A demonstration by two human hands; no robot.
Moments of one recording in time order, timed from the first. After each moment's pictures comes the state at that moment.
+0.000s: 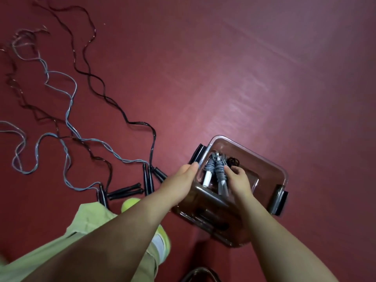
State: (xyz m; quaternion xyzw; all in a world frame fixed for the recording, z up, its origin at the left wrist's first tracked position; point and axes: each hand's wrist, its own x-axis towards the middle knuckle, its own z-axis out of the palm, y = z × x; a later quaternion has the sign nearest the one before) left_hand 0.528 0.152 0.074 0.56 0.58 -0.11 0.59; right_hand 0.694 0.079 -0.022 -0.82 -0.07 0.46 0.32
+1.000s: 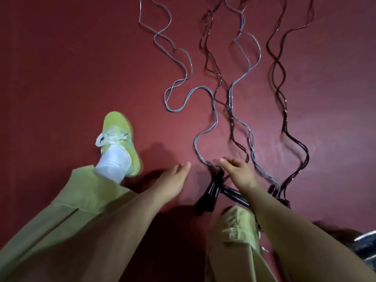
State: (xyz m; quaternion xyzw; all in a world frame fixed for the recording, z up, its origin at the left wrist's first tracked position) left_hand 0.107 0.158 -0.034 0.33 0.75 0.08 0.56; right_hand 0.304 0.234 -0.080 -0.65 -0.45 0.61 0.12
